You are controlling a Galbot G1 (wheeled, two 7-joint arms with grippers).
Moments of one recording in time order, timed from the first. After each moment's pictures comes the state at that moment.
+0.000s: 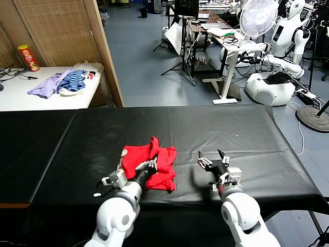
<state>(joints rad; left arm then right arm) 1.29 -1.50 -0.29 -2.03 -0.64 0.48 -0.18 -1.22 1.31 0.34 1.98 0.33 -0.47 0.19</state>
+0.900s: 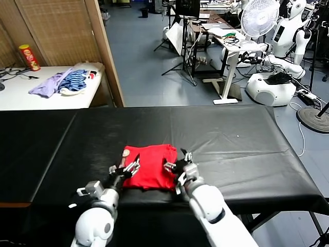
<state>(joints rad) 1.38 -1.42 -0.47 -2.01 -0.50 0.33 -0.11 -1.06 1.34 0.04 1.82 -0.03 -0.51 0.12</state>
